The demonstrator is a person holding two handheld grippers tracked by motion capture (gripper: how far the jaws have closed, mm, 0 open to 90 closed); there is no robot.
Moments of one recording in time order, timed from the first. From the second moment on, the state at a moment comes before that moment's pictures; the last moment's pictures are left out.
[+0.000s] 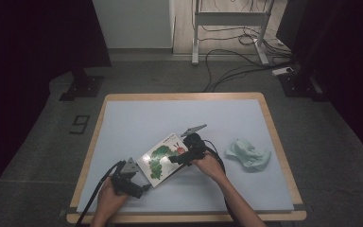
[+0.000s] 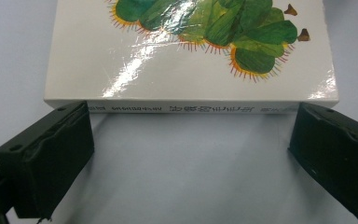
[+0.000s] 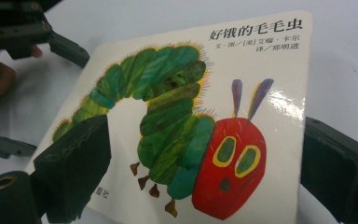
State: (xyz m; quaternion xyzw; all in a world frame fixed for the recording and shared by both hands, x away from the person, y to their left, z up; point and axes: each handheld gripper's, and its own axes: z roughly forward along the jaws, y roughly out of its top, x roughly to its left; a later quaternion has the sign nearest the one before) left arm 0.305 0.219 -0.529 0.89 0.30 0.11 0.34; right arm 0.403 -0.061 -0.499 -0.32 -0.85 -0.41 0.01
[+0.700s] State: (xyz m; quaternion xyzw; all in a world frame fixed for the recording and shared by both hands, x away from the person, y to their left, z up) left arm 0.305 0.219 -0.529 0.89 0.29 0.11 0.34; right arm 0.433 -0.053 -0.496 -0.27 -0.88 -0.38 0.04
